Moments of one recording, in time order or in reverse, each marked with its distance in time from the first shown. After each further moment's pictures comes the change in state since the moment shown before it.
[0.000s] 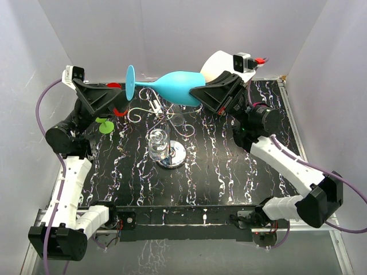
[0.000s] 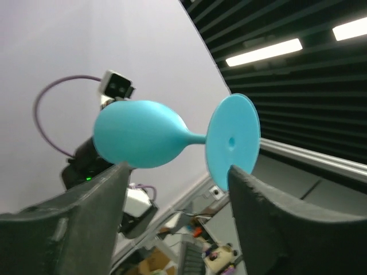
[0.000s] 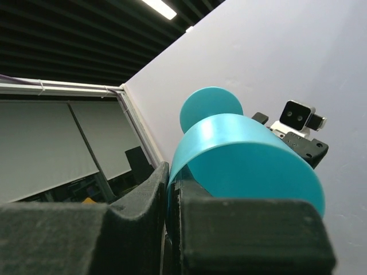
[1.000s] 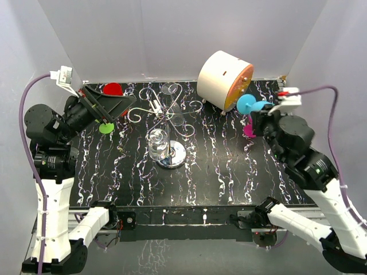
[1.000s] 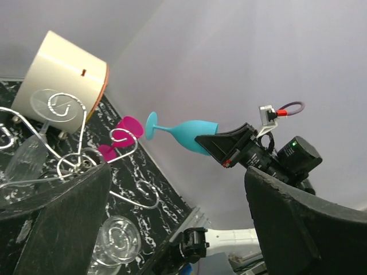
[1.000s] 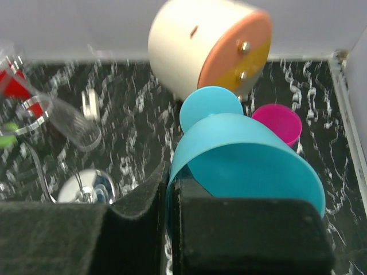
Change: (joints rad) left arm 0.000 -0.116 0.373 -1.246 -0.027 1.067; right arm -0.001 -0.529 0.053 -1.756 1.033 -1.213
